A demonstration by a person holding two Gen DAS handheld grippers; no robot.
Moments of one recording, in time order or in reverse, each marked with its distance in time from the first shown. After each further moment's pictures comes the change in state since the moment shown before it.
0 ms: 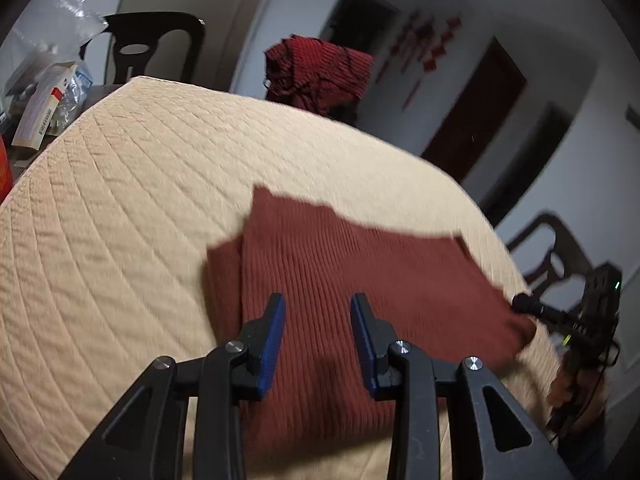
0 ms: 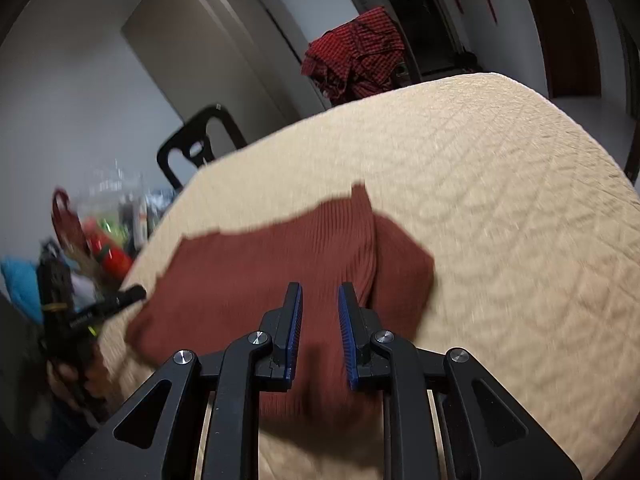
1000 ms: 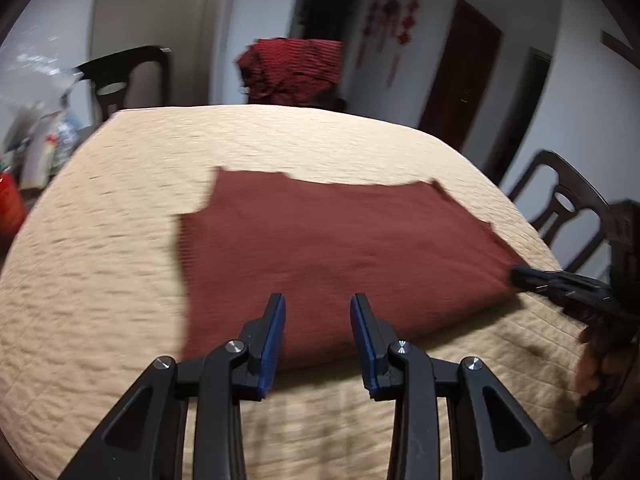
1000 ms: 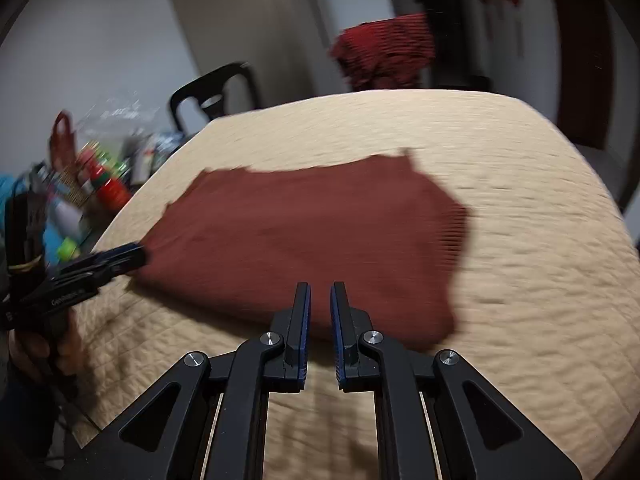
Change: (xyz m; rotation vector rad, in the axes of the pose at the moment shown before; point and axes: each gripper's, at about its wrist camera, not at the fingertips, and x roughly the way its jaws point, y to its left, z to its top) left arm -0.008 -0.066 -0.034 0.188 0.011 0.069; right arm 0.000 0.066 -0.043 -0.194 0.052 -0.073
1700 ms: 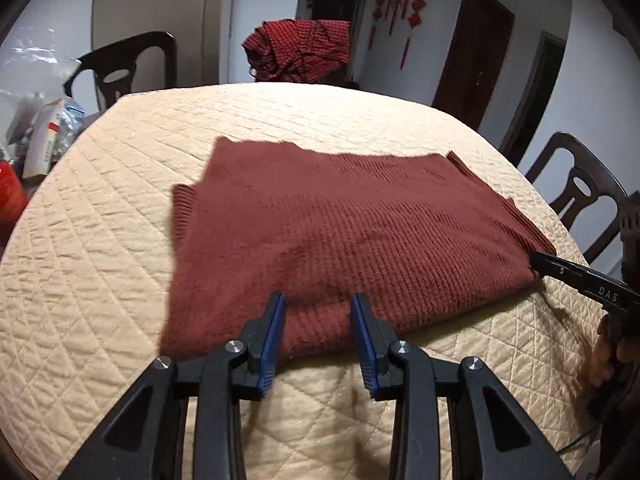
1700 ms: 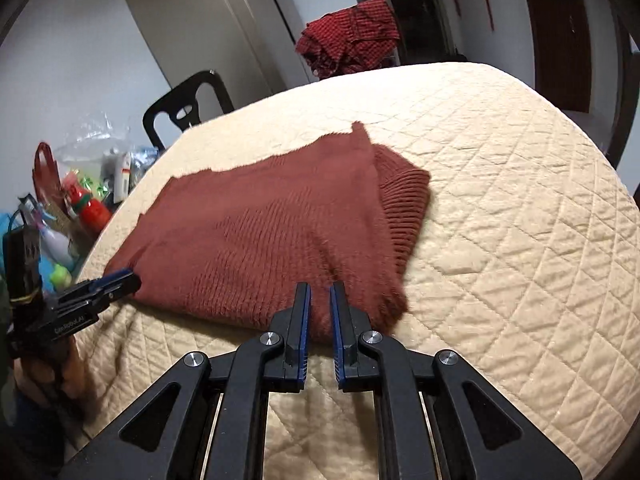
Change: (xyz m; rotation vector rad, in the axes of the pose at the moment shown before) left arm 0.011 0.006 -0.012 -0.006 0.043 0.094; right arm -0.003 -0.047 -0.013 0.135 -0.010 -0.041
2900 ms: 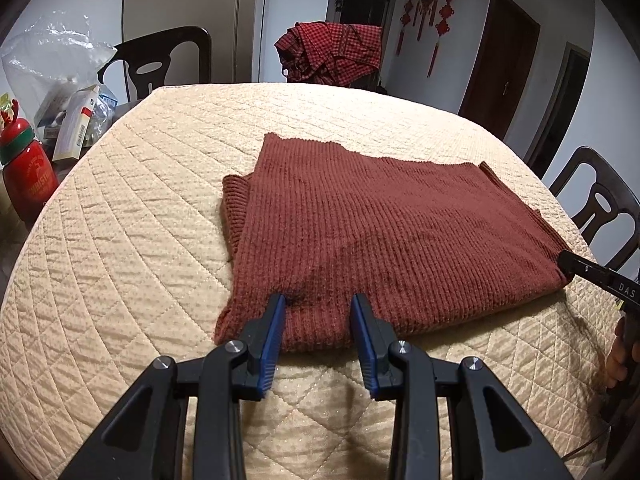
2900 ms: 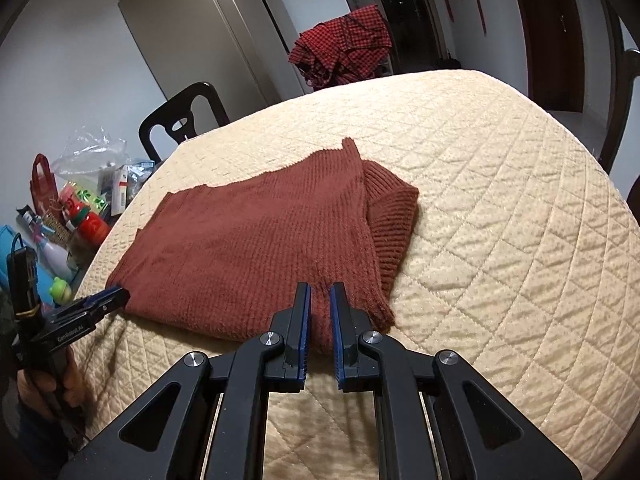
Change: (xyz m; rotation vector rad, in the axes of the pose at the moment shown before) left arm -0.003 0.023 -0.004 -0.052 -0.003 0.064; right arm -0.006 -0.004 0.006 0.027 -0.023 0.006
